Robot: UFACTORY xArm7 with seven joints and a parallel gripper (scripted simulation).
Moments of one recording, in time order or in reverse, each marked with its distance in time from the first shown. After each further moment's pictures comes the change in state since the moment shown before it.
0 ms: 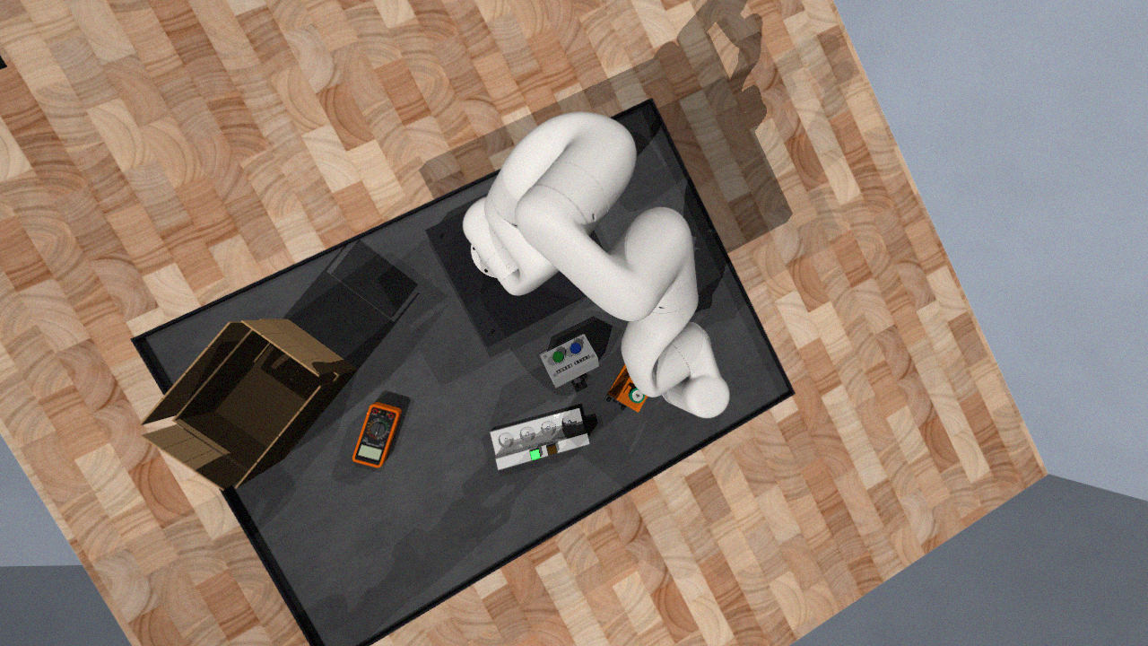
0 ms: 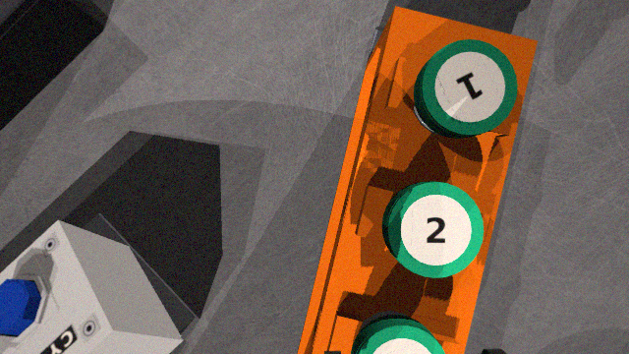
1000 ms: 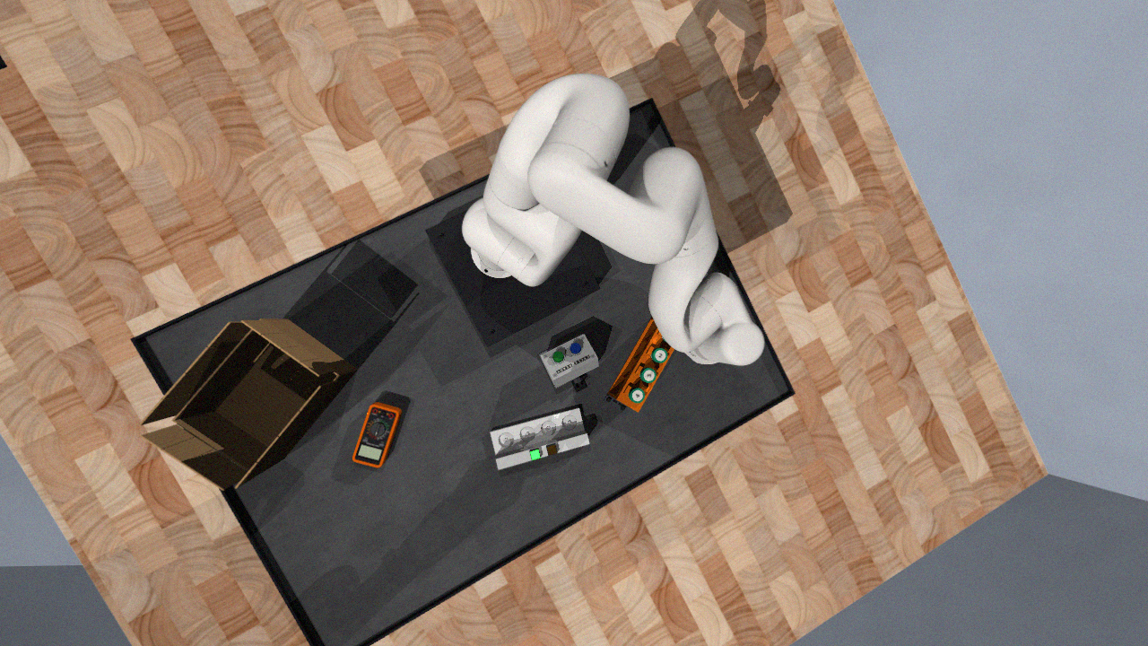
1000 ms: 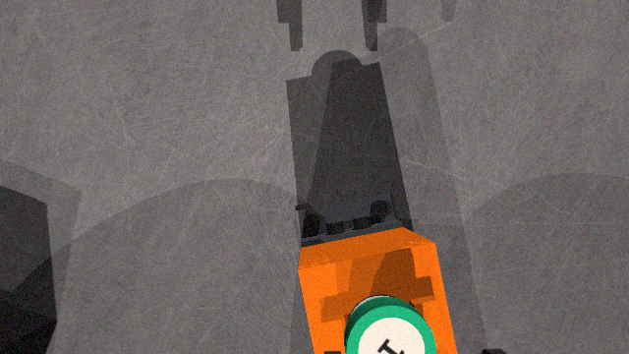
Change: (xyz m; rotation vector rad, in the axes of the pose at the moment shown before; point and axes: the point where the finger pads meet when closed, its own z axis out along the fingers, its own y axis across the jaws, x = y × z) arm 0.097 0.025 -0.012 0.004 0.000 0.435
